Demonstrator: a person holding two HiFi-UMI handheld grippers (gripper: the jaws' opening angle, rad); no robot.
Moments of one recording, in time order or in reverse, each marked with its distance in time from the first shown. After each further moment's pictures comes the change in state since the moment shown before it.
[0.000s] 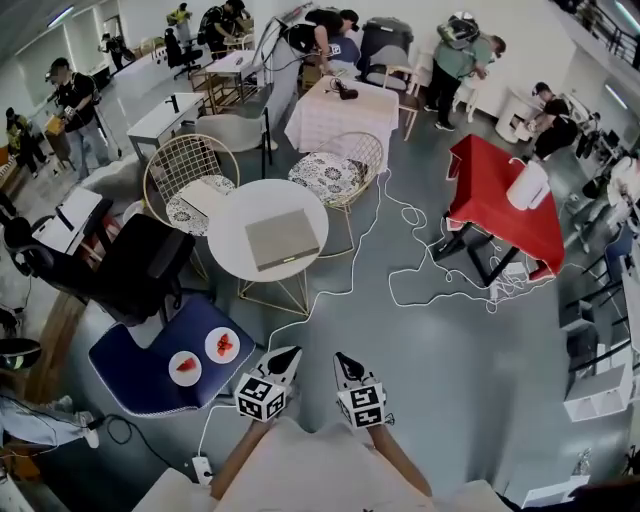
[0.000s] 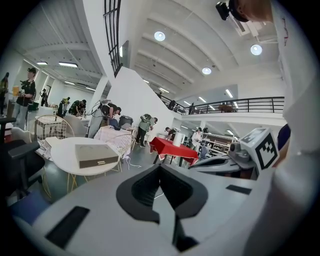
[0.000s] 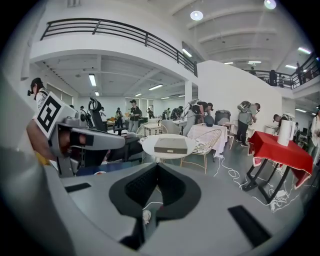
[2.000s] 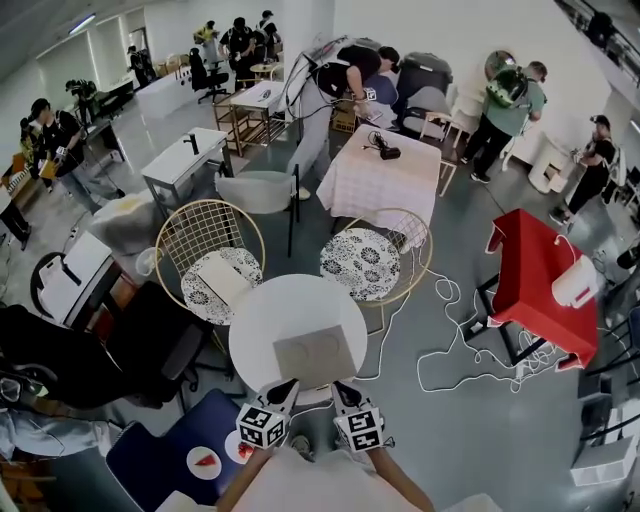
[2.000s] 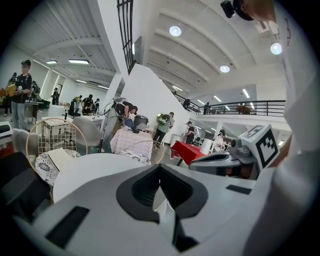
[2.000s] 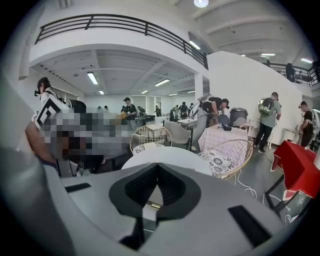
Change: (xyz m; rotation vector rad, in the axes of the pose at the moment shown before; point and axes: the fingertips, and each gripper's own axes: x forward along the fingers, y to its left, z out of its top) left arm 0.144 0.299 0.142 -0.062 0.026 0.118; right arm 0.315 -0.078 0.185 -0.029 0.034 0.110
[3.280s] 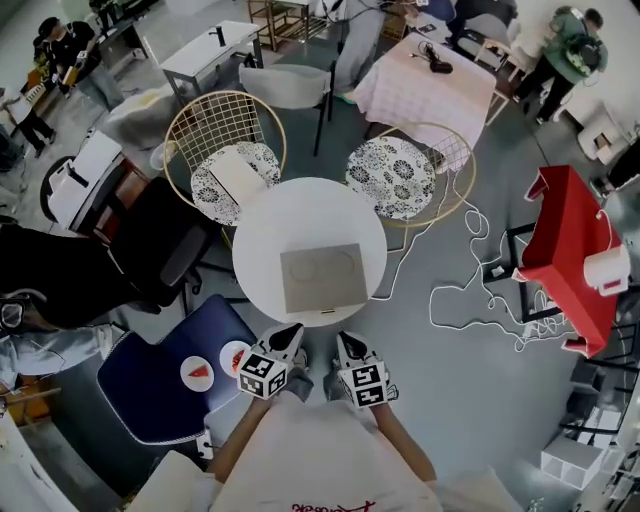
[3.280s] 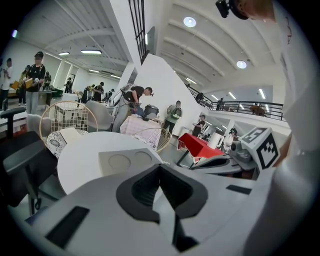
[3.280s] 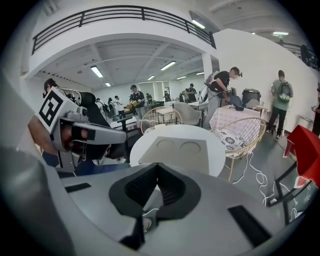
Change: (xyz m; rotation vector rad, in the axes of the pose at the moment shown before) left arm -0.008 -0.017 -0.069 -0.109 0.099 0.106; right arm -0.008 0.015 -0.081 0.018 0.179 0.151
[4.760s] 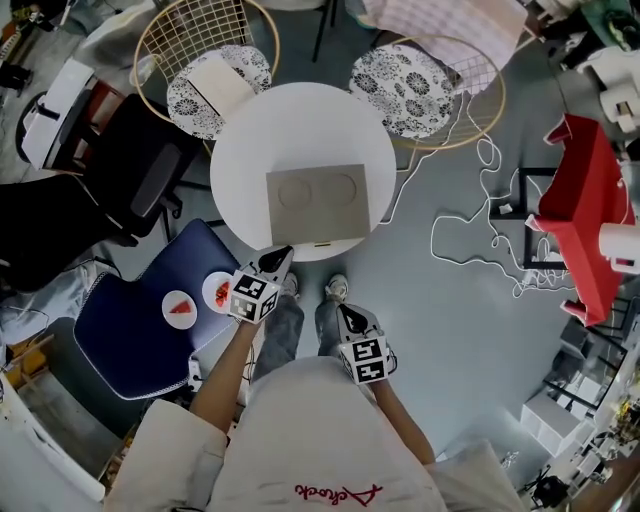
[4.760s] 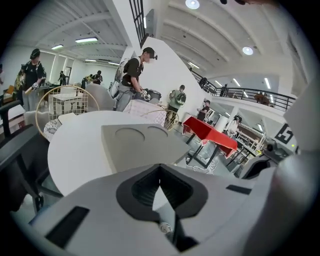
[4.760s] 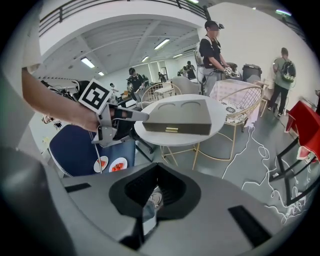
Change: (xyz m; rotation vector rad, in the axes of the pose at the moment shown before) left arm 0.063 0.064 -0.082 0.014 0.159 0.032; right arm -0.009 0.016 -0.120 0.094 0.226 0.047
